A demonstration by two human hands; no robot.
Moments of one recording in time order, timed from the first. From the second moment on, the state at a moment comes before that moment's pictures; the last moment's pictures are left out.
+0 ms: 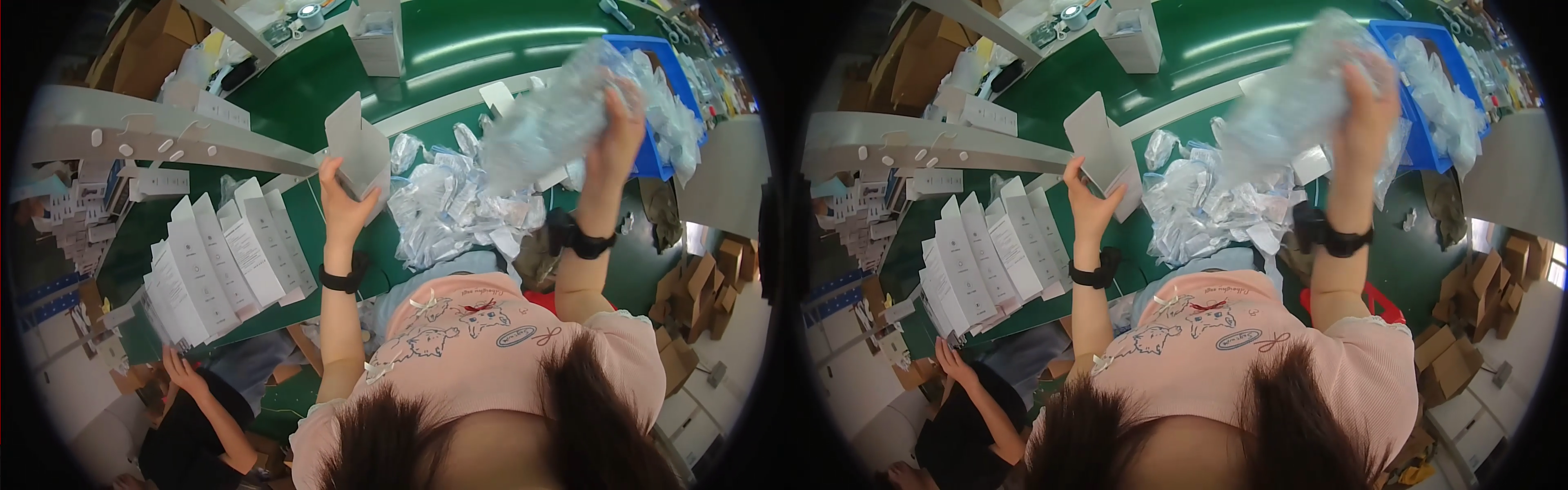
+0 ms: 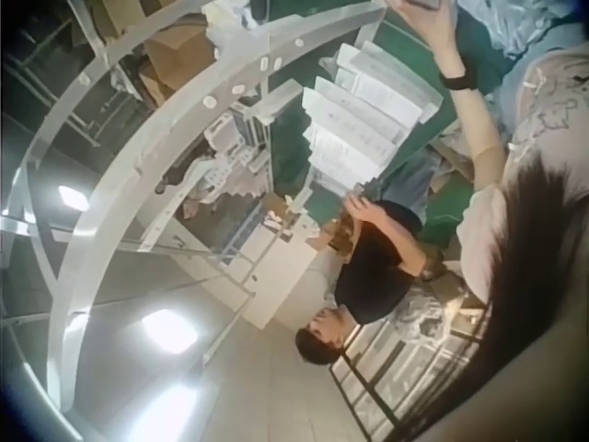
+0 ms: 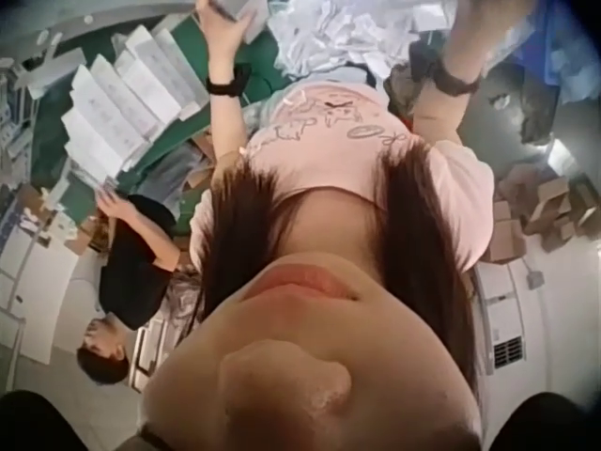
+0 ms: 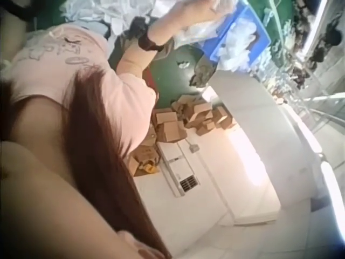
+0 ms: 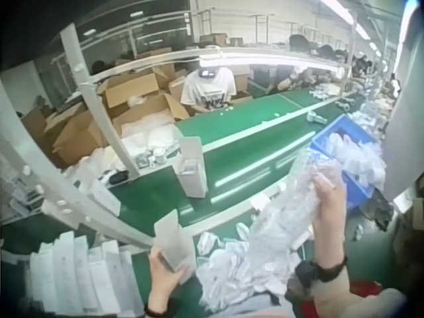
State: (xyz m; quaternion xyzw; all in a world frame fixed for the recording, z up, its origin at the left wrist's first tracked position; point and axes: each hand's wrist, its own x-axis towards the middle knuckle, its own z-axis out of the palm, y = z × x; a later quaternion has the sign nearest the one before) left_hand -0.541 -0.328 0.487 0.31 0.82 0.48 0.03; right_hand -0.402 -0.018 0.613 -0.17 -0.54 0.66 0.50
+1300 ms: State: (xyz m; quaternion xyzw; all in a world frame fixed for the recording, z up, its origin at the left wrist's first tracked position) left_hand -0.501 -0.367 0.533 0.07 0.85 0.52 -0.04; right_hand -0.496 -0.145 0.549 0.21 -0.78 0.55 0.20
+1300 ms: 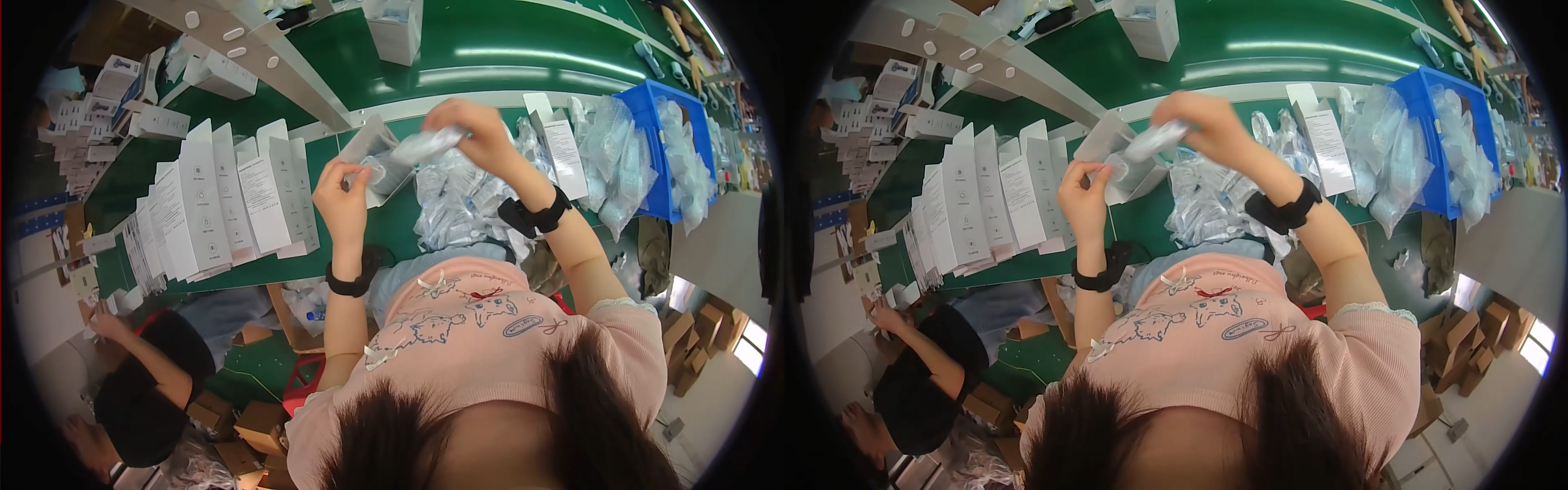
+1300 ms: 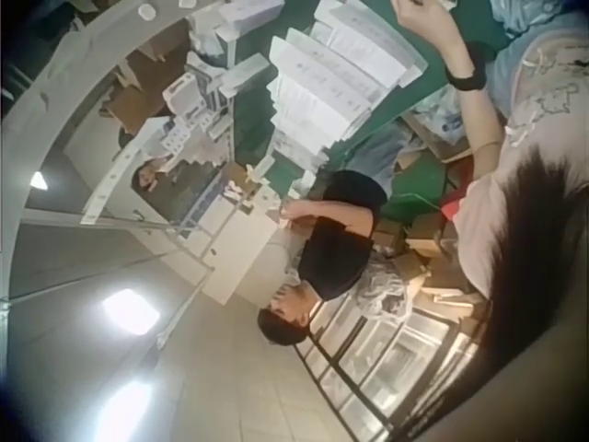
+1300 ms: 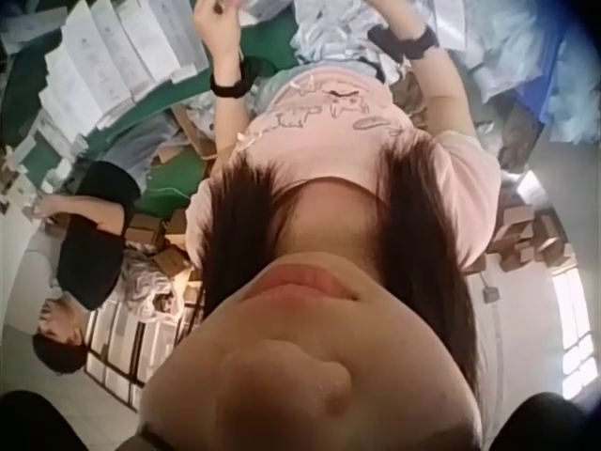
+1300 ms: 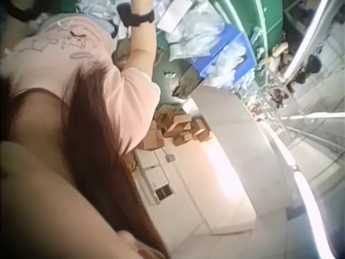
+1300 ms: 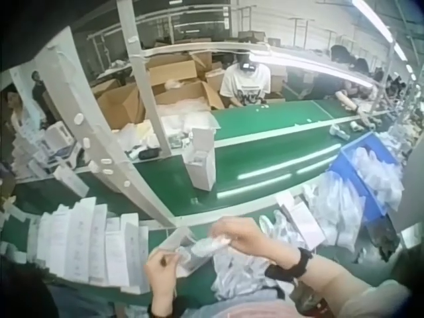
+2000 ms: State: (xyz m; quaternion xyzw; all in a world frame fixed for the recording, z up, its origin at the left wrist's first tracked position) left_hand -0.509 -0.364 0.525 0.06 0.82 0.57 -0.03; right_hand -0.499 -0.186 0.541 0.44 -0.85 0.20 0.20
